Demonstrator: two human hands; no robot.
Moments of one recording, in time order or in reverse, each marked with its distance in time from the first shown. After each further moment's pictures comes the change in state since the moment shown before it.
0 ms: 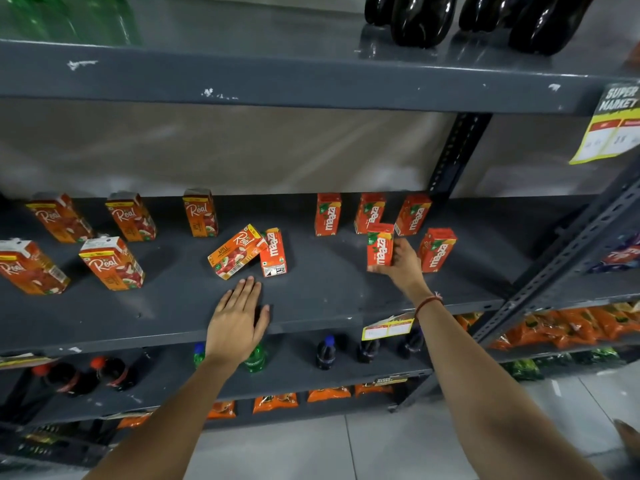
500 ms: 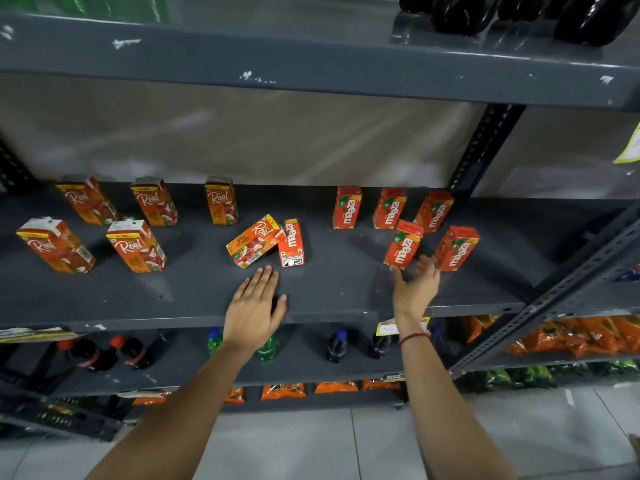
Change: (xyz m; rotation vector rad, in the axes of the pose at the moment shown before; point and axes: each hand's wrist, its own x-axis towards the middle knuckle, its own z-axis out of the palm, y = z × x) left_hand -0.001 0.002 0.000 0.007 0.047 -0.001; right_hand -0.057 0.000 0.045 0.076 0.548 -0.012
